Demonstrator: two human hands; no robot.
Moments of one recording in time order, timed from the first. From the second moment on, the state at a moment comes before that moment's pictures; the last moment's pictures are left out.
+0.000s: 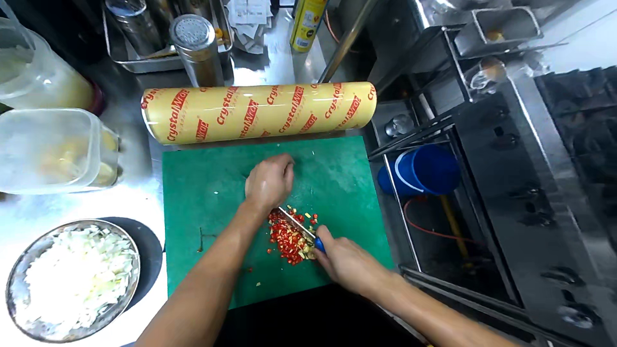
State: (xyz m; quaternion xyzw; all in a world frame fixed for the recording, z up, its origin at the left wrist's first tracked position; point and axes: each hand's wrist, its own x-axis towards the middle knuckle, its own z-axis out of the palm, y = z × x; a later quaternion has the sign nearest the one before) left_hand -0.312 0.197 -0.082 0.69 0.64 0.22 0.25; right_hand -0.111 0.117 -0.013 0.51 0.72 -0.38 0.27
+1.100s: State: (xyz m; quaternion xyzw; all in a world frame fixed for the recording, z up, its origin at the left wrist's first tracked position) left_hand -0.324 0.150 -0.093 0.69 0.64 0.27 0.19; right_hand -0.111 0.107 -0.014 0.49 0.74 -0.36 0.29
